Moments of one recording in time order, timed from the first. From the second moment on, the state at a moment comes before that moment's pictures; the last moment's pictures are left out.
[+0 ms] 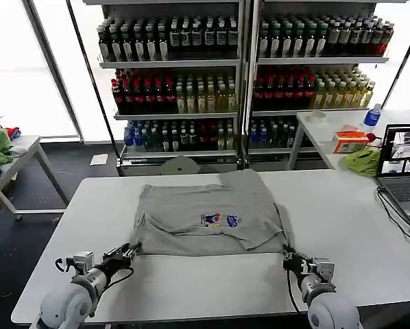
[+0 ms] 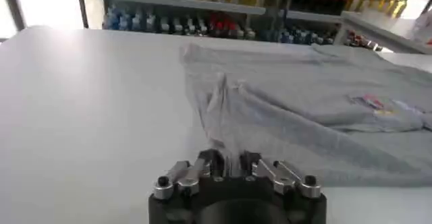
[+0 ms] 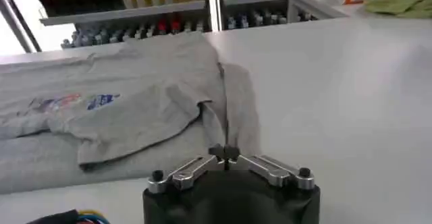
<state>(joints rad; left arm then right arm) 1.29 -1.02 -0.47 -1.84 -0.69 0.57 -0.02 -1.33 1.18 0.45 1.96 0.56 -0.56 0.23</state>
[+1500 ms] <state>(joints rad) 1.82 -1.18 -0.67 -2.27 -0.50 0.58 -0.01 -1.77 1.09 0.59 2.25 0.60 -0.50 0.19</state>
